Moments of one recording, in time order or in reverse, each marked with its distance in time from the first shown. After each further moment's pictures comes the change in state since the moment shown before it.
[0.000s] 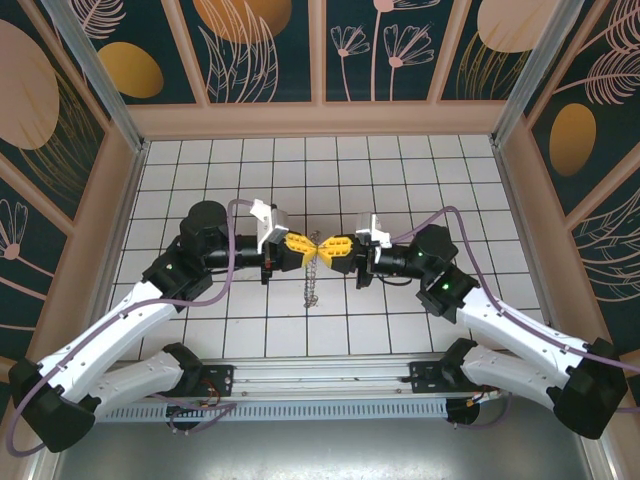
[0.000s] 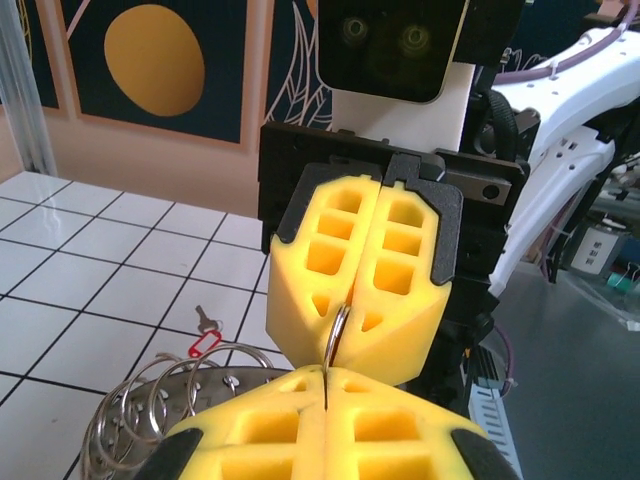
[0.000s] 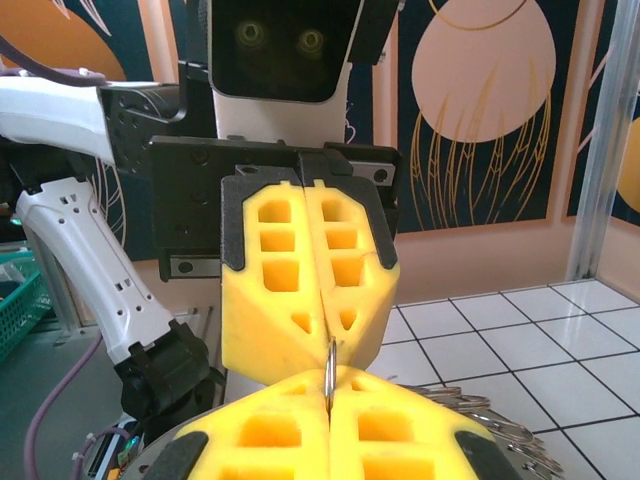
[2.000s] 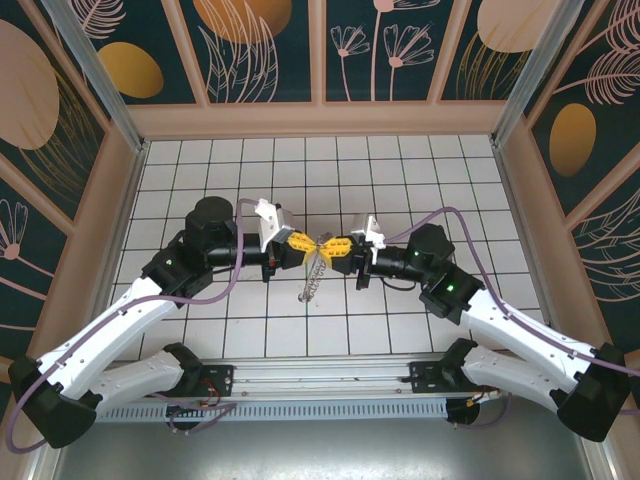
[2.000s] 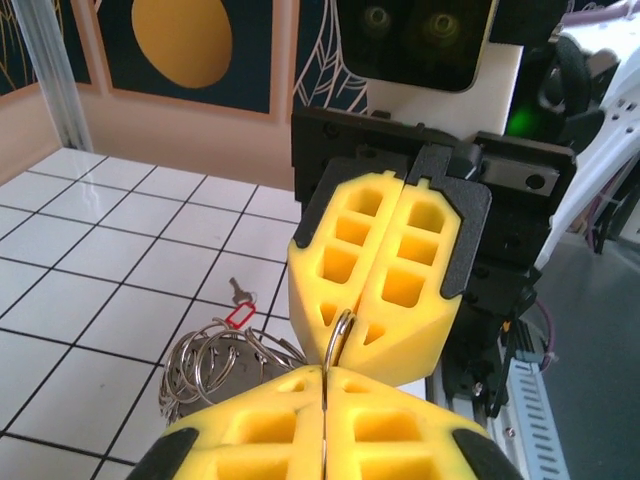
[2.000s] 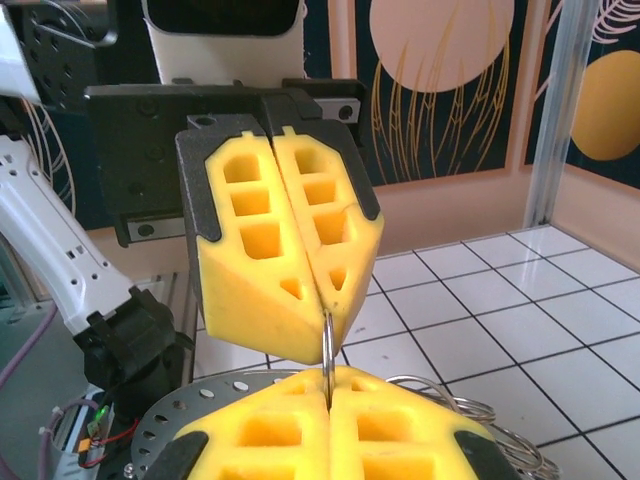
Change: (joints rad) left arm -0.010 0.022 0.059 -0.135 -0.080 0.109; right arm 0.019 -0.034 0.020 -0.171 0.108 -0.061
